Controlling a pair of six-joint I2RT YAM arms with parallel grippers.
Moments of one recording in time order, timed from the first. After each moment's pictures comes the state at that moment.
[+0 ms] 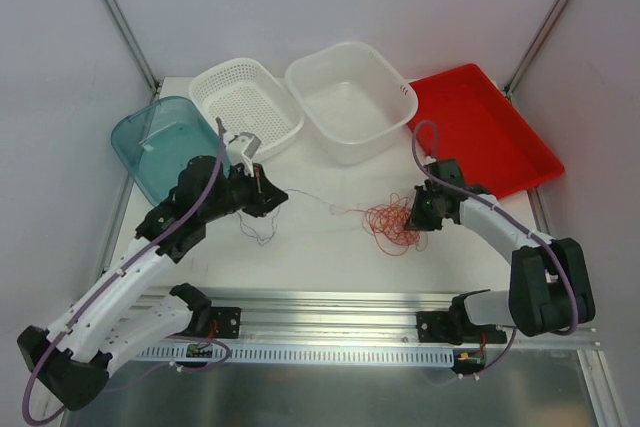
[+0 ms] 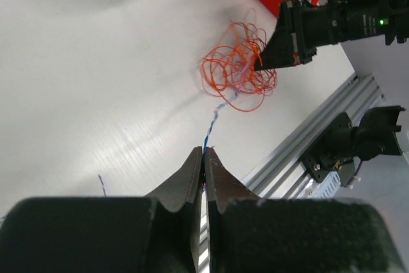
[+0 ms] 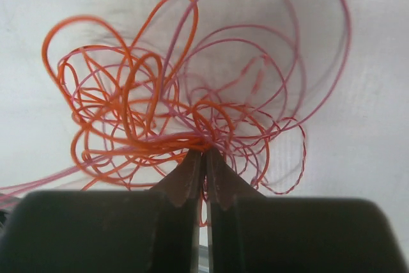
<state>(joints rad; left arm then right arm) -0.61 0.86 0.82 -0.34 0.26 -0.44 0.30 1.34 0.72 -0.51 -0.16 0.46</state>
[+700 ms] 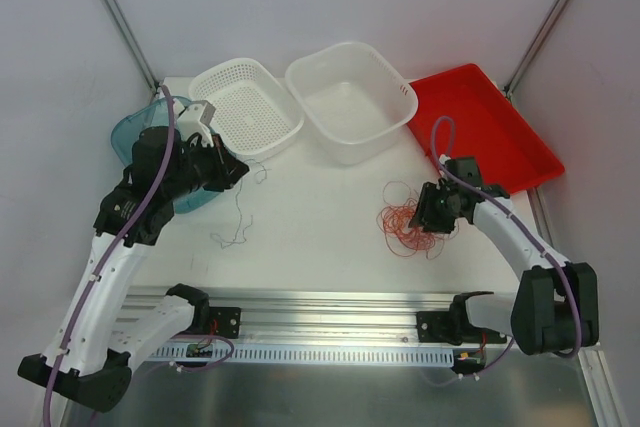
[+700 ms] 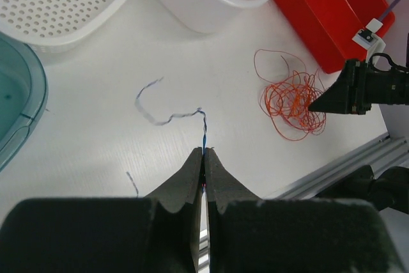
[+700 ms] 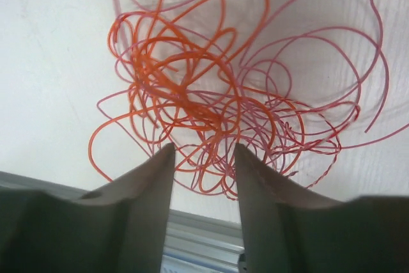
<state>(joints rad) -0.32 0.85 1.15 -0.74 0.23 -0.38 0.16 1.24 0.74 -0.66 -0.21 0.42</state>
